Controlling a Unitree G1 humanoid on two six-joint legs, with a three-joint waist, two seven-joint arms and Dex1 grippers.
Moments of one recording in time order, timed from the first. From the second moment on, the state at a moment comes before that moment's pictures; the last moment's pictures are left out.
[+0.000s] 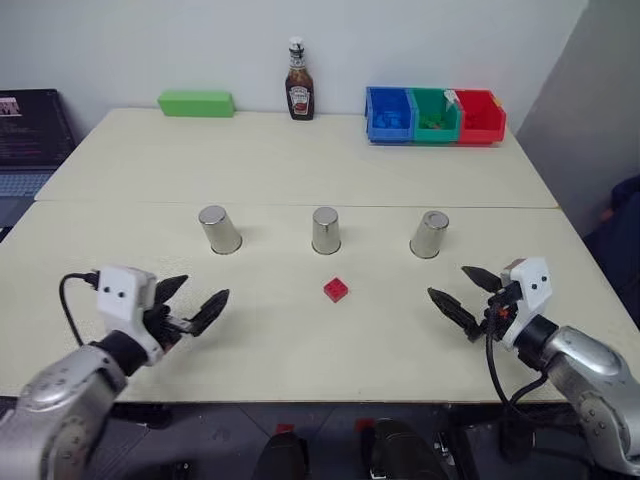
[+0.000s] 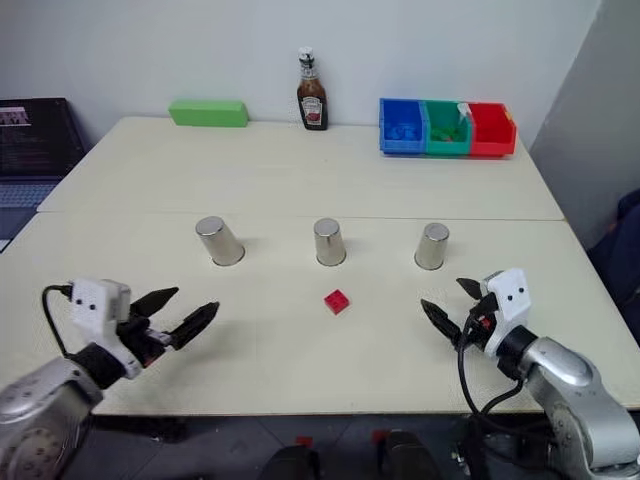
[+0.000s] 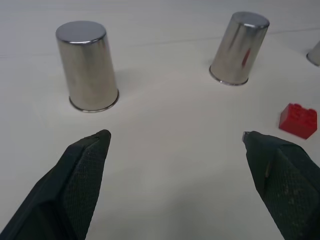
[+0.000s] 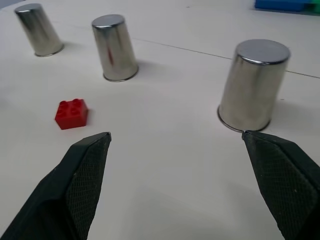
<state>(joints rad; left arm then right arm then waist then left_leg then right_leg) 0.23 0.64 0.52 -0.55 -0.65 0.72 -0.57 0.06 -0.53 -0.20 -0.58 0.50 0.66 0.58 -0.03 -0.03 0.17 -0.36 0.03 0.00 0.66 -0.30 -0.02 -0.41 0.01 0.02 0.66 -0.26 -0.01</state>
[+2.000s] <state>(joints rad) 0.07 0.74 0.51 -0.34 -0.64 0.66 -0.71 0.05 -0.51 -0.16 -0.57 0.51 0.64 0.49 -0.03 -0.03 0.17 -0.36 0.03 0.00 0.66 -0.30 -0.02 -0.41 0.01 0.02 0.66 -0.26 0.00</state>
